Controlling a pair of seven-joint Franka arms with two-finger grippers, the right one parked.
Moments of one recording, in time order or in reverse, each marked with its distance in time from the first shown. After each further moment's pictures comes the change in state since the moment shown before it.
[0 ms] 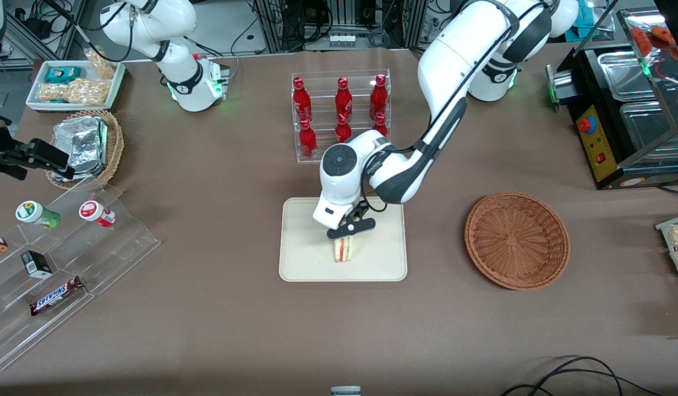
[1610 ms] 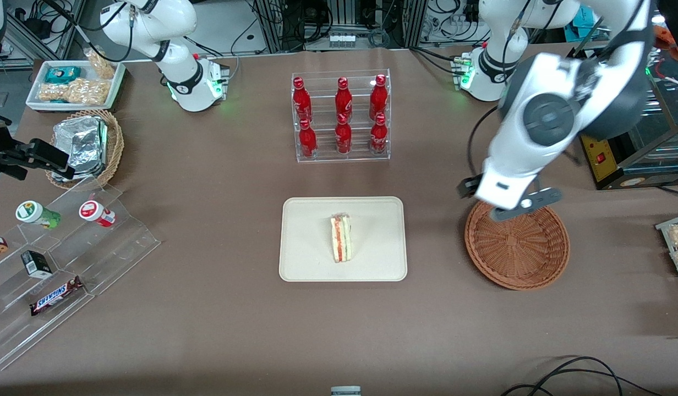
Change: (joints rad) arm 0.490 -0.680 0.021 -0.367 -0.181 -0.520 0.577
